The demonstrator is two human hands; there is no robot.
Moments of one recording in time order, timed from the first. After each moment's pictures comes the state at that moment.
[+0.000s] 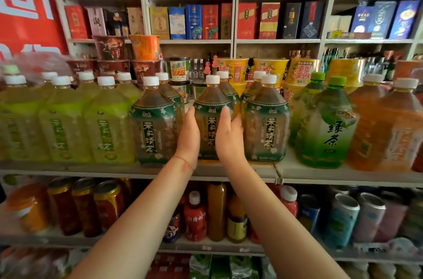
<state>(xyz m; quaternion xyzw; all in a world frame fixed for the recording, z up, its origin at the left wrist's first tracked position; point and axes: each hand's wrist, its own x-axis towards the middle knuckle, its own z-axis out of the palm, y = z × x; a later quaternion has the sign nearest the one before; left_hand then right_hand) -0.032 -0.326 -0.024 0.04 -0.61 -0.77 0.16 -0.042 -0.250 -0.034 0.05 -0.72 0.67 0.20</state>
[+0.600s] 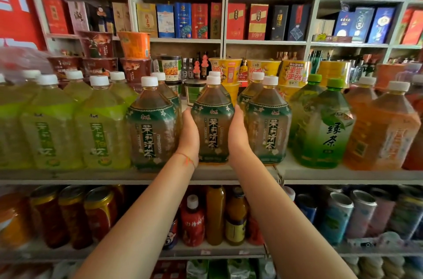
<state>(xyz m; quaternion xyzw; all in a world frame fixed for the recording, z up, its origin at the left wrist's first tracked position) -0.060 -0.333 -0.025 0.08 -0.56 -0.82 0.10 -0.056 -0.250 -0.015 -0.11 -0.59 0.80 0.03</state>
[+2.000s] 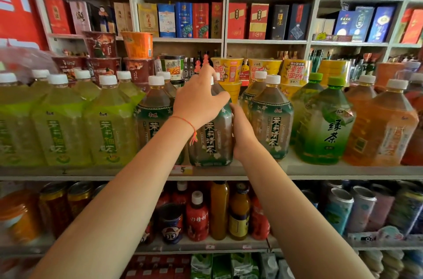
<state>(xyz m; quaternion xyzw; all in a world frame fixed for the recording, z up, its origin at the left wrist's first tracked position) -0.035 -0.351 0.049 -0.14 -0.89 -0.27 0.34 -0.053 -0.243 -0.014 -0.02 -0.60 0.80 -0.02</state>
